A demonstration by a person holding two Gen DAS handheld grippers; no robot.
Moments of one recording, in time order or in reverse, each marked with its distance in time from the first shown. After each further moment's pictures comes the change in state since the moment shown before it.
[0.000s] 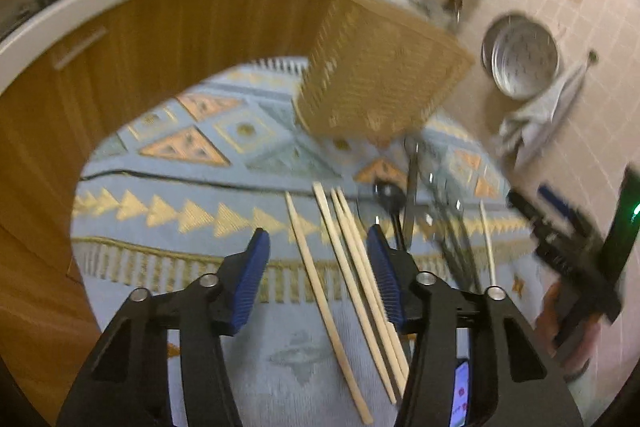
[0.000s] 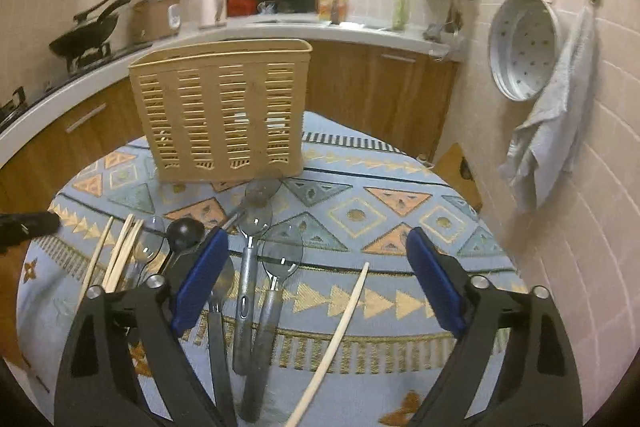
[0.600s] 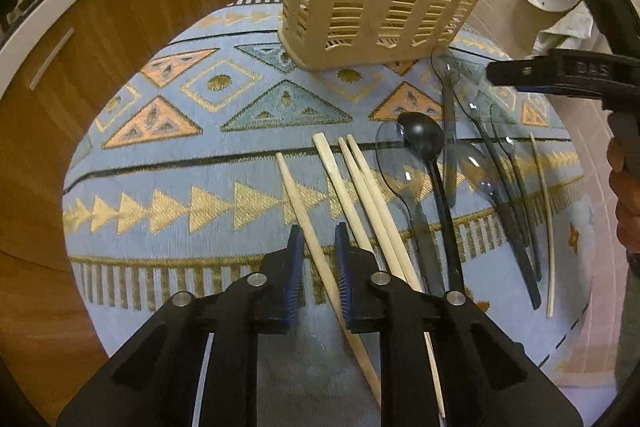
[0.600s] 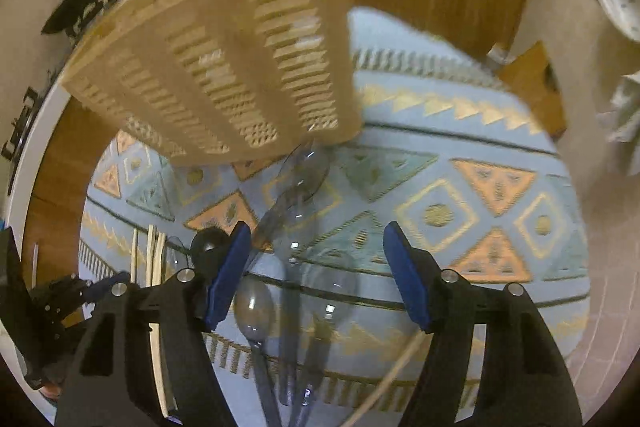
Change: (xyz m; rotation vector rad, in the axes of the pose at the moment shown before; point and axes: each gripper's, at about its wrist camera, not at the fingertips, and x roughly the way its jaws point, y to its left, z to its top) left arm 0.054 -0.016 0.006 0.140 0.241 0.133; right arm 0.132 0.007 0.062 0.091 0.573 0.279
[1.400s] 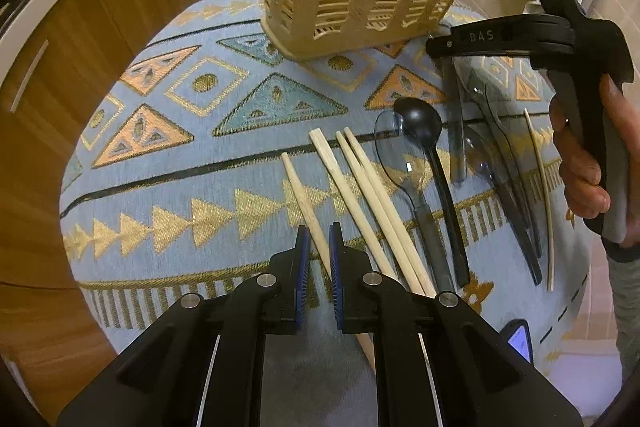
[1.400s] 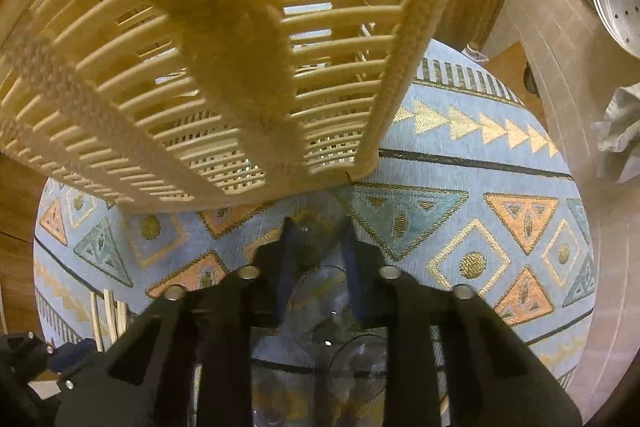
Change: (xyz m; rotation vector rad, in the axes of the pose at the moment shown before) left arm -0.002 0.007 0.018 0.085 0.106 -0.047; right arm 0.049 0.041 0.013 0.025 -0.045 -0.179
